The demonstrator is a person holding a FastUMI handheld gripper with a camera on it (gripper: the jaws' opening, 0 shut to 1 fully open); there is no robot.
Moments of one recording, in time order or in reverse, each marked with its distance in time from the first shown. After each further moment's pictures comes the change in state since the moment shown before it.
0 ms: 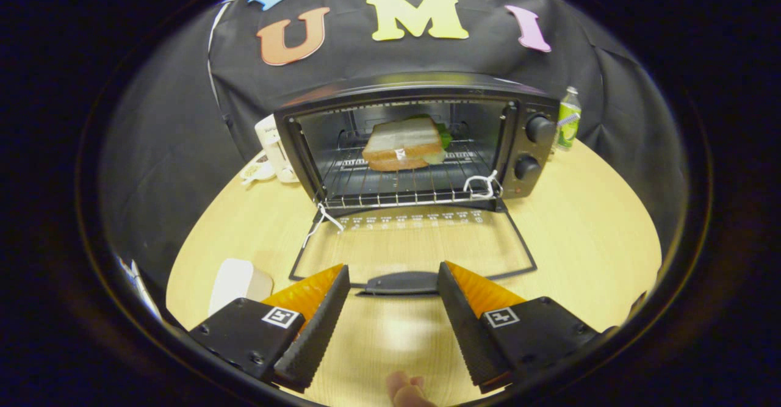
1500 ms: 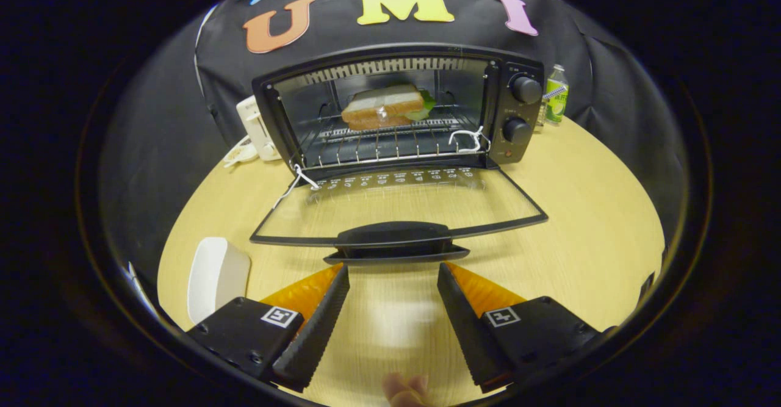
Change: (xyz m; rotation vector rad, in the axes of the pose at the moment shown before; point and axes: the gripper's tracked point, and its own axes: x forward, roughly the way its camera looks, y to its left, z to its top) arm 0.020 -0.013 -0.032 0.020 0.040 -0.054
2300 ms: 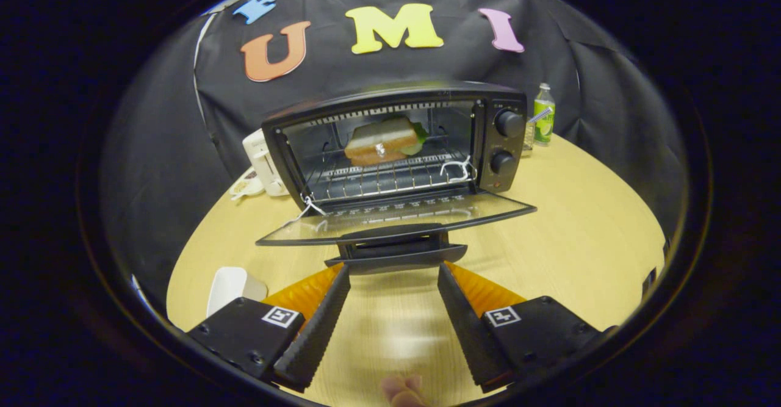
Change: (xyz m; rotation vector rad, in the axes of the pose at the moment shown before) arm -0.023 0.006 0.023 0.015 -0.205 -0.017
